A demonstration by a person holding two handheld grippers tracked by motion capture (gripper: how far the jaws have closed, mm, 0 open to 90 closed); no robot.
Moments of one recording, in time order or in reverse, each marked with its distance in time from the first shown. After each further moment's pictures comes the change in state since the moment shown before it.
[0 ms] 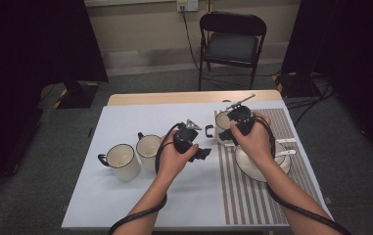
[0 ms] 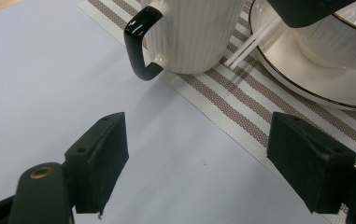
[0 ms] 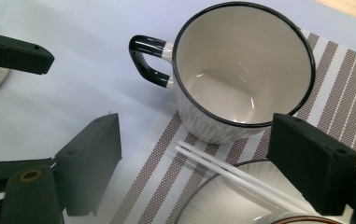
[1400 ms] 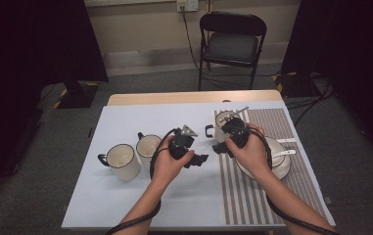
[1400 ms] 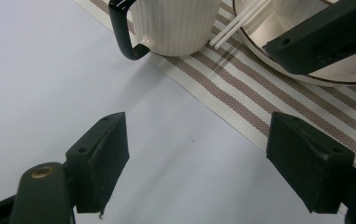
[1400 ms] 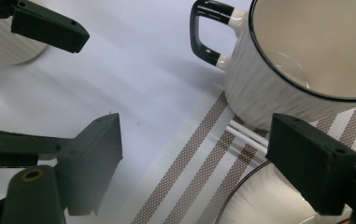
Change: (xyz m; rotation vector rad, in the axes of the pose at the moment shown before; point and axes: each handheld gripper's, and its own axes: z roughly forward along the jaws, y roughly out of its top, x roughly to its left) left arm -0.003 -0.017 -0.009 -0.002 -0.043 0.011; right arm 0.027 -0.022 0.005 0.009 0.078 -0.054
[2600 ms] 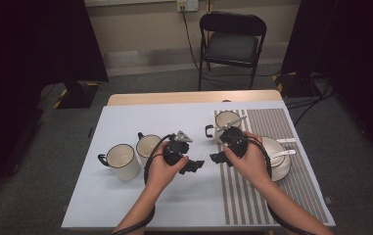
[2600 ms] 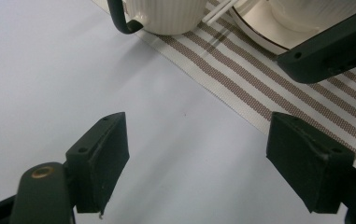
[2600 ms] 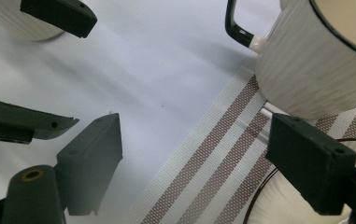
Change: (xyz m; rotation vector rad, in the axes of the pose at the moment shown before) left arm 0.000 -0.021 -0.010 0.010 -0.029 -0.014; right arm 0.014 -0.018 0.004 0.001 0.049 -0.037
